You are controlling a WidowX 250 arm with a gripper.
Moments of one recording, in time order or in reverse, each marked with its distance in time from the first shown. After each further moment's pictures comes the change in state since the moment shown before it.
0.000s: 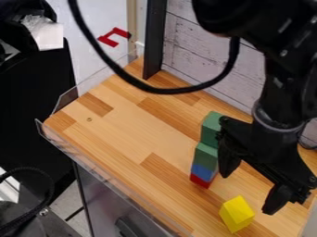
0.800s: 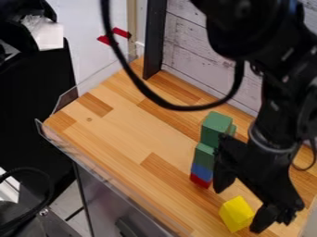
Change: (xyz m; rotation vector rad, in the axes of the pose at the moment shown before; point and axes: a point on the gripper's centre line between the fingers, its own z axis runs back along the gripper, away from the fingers) arm -0.014 -0.005 -0.029 -0.008 0.108 -0.128
